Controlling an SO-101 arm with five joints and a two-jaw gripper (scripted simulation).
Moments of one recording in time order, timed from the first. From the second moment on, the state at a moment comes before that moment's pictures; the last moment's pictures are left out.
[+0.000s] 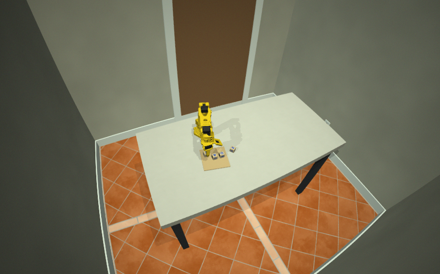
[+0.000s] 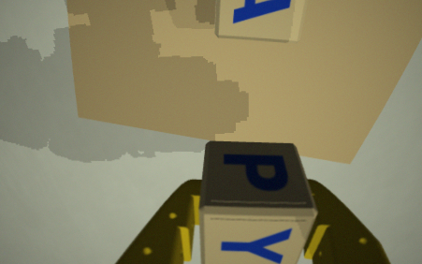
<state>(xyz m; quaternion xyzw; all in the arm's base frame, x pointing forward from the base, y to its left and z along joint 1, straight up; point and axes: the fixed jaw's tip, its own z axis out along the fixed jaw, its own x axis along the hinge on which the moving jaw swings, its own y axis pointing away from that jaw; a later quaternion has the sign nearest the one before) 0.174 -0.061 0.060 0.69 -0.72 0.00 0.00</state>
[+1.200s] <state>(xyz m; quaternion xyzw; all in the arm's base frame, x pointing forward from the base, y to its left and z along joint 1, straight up) 0.174 -0.055 0.058 0.68 -0.74 0.00 0.00</state>
